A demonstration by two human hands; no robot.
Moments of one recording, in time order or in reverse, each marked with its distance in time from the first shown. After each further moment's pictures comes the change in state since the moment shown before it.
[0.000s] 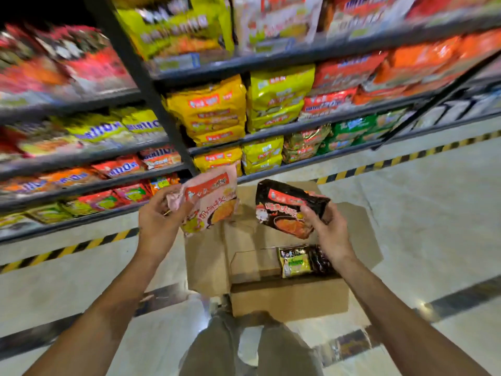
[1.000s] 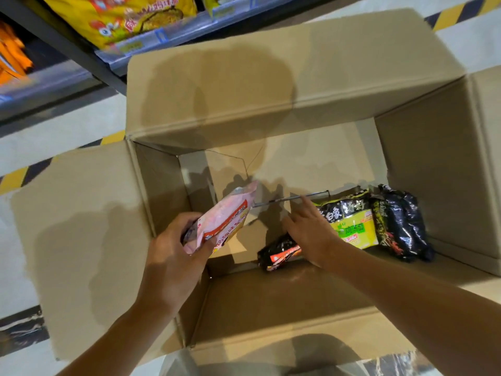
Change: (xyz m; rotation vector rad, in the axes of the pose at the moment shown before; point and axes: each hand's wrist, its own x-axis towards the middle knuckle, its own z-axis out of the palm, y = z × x) left_hand -0.001 -0.551 0.190 0.465 -0.331 -0.333; right_hand 0.193 0.633 0.039 -1.780 -0.917 -0.301
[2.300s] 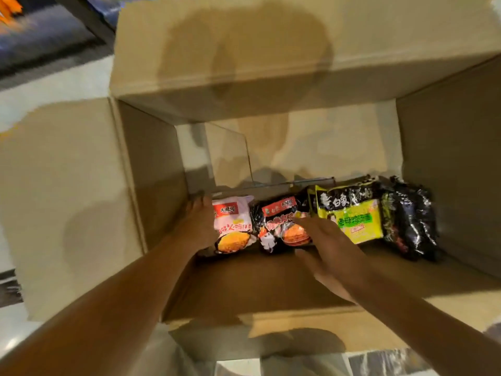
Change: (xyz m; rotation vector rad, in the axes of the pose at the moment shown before) left_hand 0.060 -0.069 0.083 0.850 -0.422 -0.248; right_hand -0.078 0.003 0.023 0.868 0.186 0.130
